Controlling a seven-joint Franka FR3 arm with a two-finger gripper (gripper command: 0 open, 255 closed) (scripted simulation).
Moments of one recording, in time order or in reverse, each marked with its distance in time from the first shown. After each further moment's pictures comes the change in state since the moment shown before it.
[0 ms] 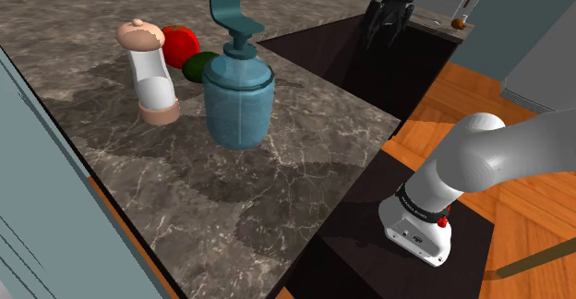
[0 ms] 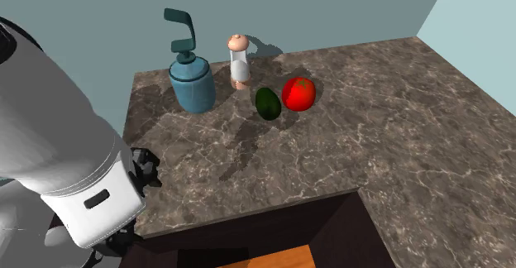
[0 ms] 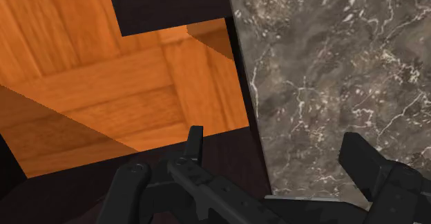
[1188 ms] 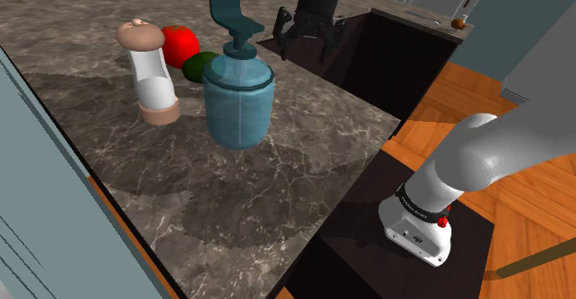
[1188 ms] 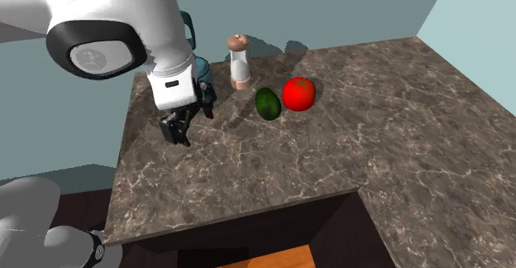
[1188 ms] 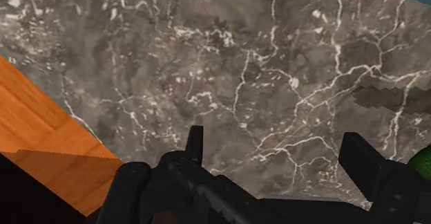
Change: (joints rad) arm -0.033 0.266 0.433 0.130 0.149 0.214 0.743
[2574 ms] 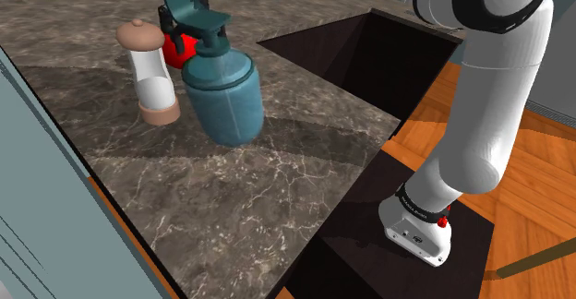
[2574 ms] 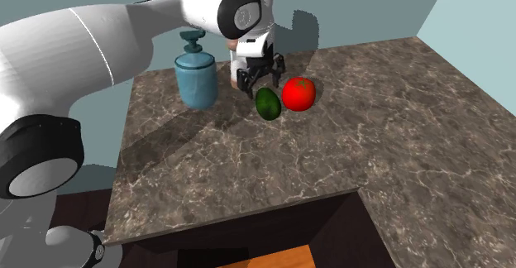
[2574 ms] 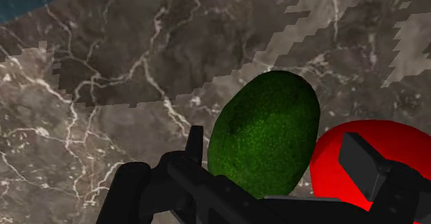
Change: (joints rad) arm 0.113 0.875 0.247 0.804 -0.496 -0.066 0.952
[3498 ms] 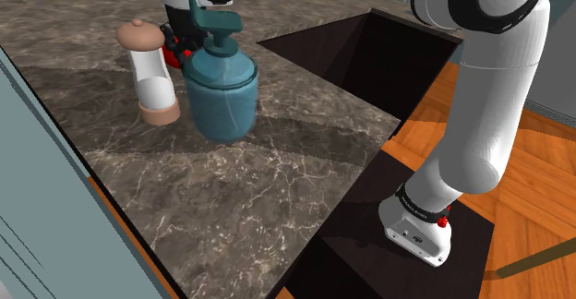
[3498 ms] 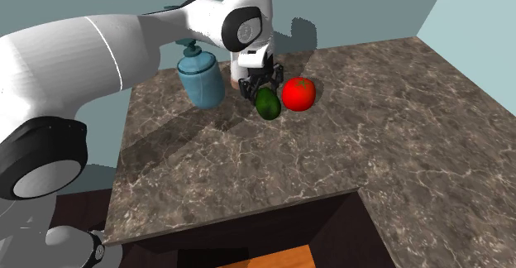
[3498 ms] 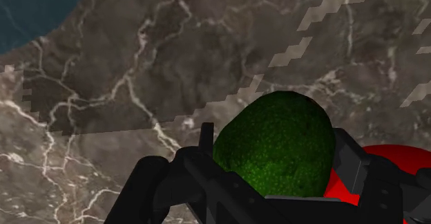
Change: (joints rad) arm -0.003 0.013 -0.005 -0.066 -0.012 0.077 0.024
